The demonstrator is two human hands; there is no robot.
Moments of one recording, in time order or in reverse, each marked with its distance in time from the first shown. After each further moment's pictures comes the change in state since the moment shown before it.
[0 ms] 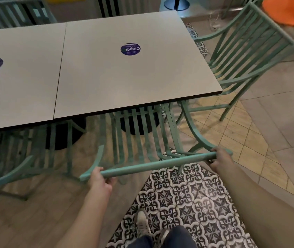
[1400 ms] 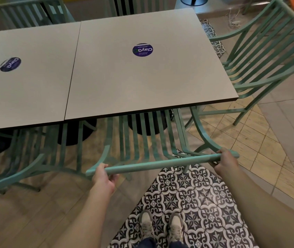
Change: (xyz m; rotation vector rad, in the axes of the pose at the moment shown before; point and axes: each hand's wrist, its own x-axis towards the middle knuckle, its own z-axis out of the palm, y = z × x) left_hand 0.007 0.020 0.018 0.015 0.048 0.023; right_hand 0.005 -0.010 0.036 -0.005 0.041 -0.052
